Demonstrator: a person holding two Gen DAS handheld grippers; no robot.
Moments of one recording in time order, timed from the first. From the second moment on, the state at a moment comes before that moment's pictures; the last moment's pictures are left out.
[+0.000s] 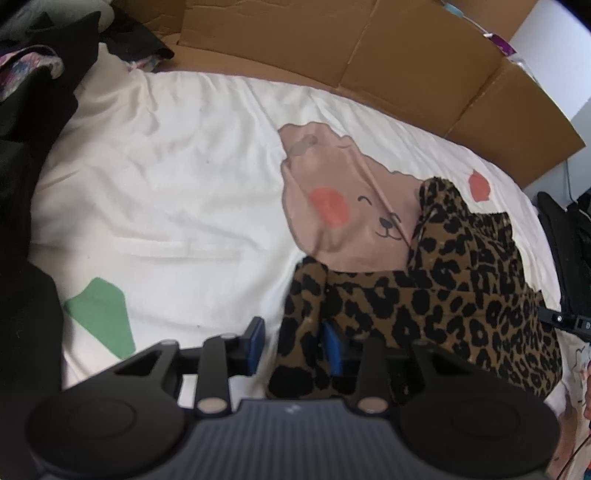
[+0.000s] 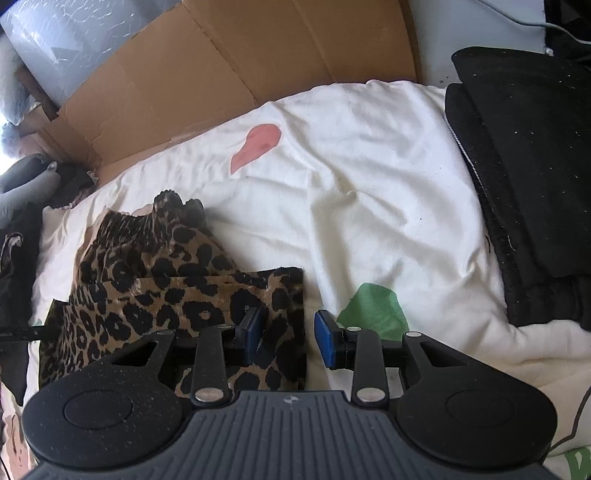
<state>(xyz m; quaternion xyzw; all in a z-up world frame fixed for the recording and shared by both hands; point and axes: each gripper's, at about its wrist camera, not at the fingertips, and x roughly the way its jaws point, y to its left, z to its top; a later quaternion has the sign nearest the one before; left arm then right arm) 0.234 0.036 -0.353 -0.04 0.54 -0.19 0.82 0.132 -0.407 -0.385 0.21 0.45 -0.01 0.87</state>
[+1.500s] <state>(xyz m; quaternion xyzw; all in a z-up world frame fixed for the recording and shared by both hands) 0.239 0.022 -0.353 -0.01 0.49 -0.22 0.84 0.133 -0.404 -0.363 0.19 0.42 0.00 0.89</state>
